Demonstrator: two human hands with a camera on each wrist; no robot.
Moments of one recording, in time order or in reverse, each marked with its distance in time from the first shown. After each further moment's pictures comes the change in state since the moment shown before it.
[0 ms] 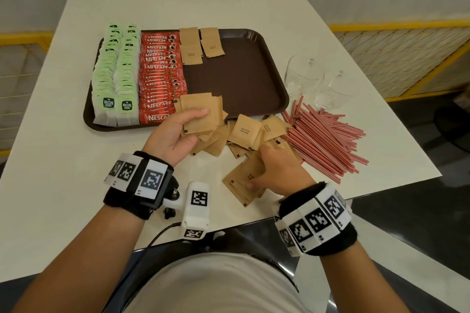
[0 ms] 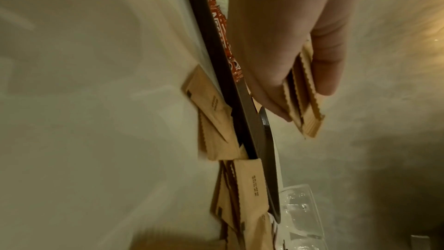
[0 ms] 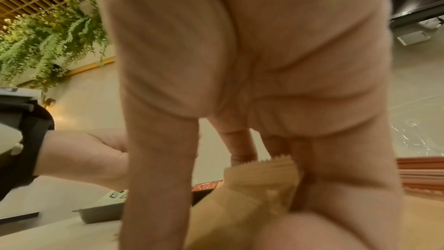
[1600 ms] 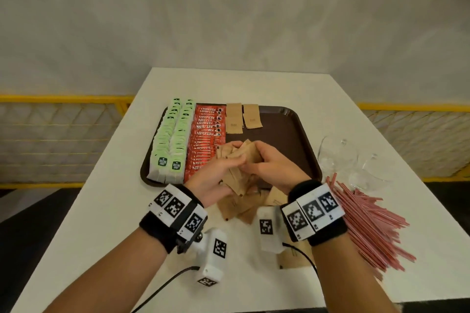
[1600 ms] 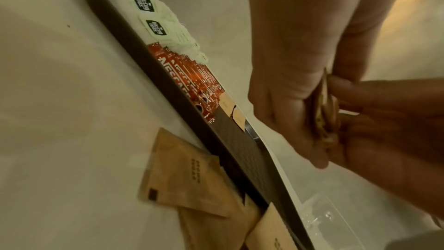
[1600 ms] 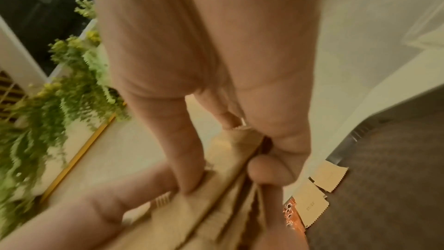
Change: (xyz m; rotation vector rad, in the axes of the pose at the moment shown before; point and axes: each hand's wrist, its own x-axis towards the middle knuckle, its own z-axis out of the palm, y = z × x) left_hand 0.001 0.038 0.015 0.102 -0.223 0.037; right_hand 0.067 -0.074 -0.064 0.737 -0.048 -0.513
